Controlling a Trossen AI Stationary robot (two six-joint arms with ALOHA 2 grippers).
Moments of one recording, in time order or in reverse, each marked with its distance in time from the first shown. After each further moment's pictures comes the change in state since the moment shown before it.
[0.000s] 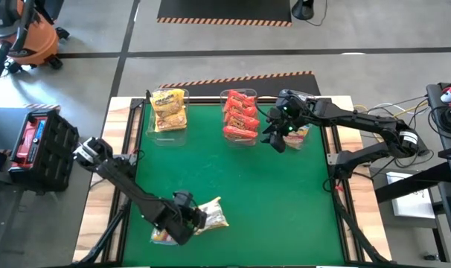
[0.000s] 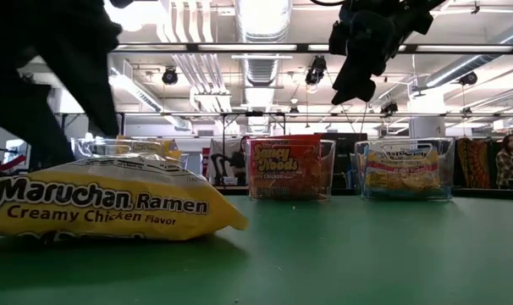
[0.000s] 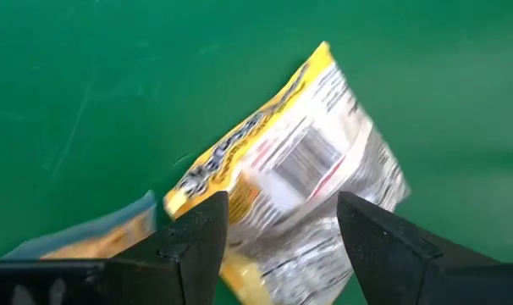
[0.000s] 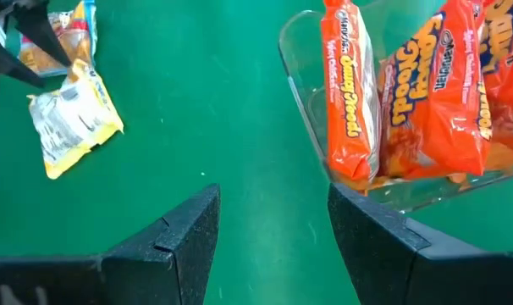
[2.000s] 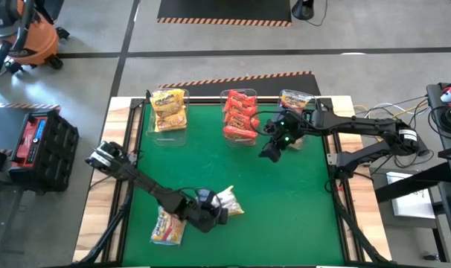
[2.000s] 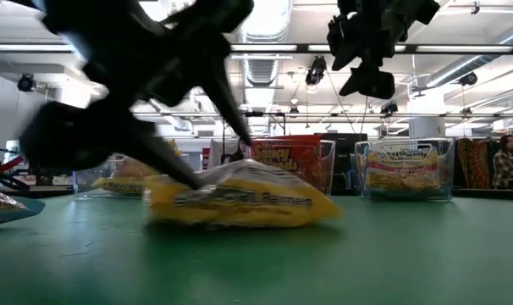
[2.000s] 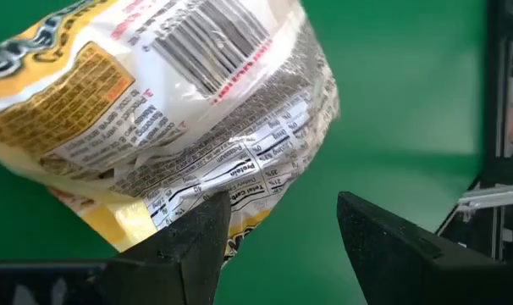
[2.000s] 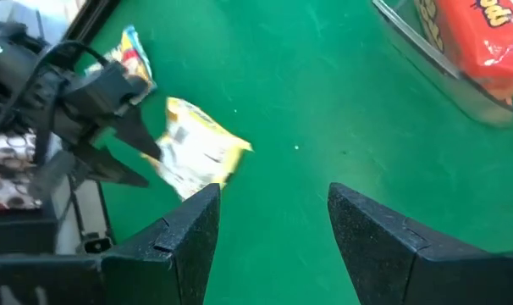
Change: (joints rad) left arm 0.166 0.150 0.003 0.484 0.109 0.121; right arm 0.175 0.000 -0.001 -0.003 -0.009 0.532
